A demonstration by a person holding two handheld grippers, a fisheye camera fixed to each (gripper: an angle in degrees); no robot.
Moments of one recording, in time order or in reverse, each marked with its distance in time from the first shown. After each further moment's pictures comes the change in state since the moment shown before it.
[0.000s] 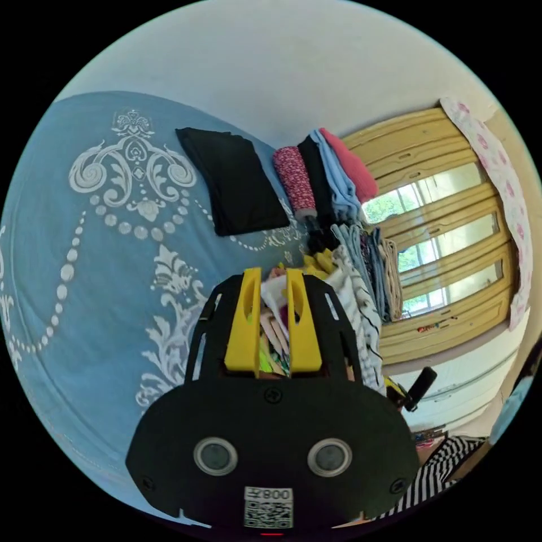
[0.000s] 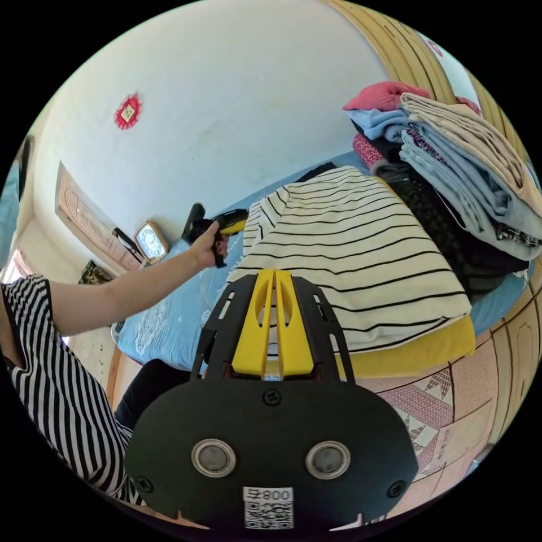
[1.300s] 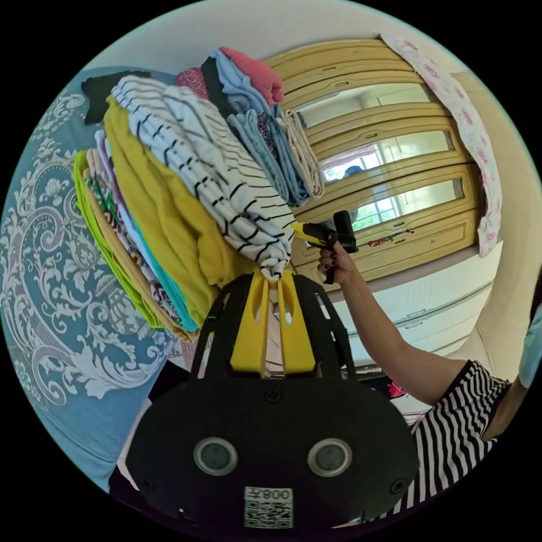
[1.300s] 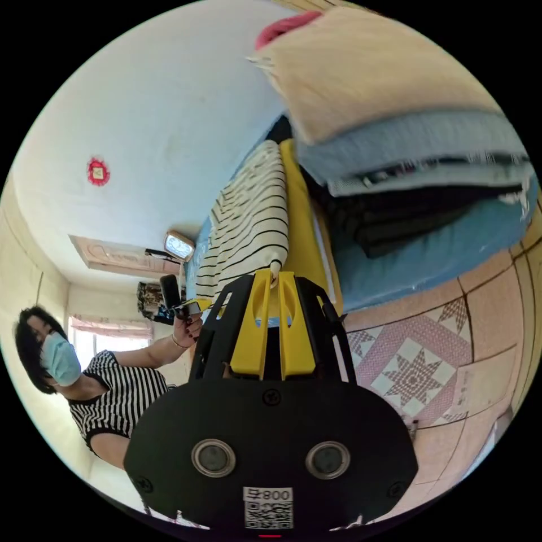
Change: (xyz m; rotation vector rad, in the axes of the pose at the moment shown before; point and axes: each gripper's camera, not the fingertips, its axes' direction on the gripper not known) left arm 0.169 0.244 0.056 -0.251 0.247 0.142; right arm 0.246 -0.069 -0.113 -0.306 -0.270 0.338
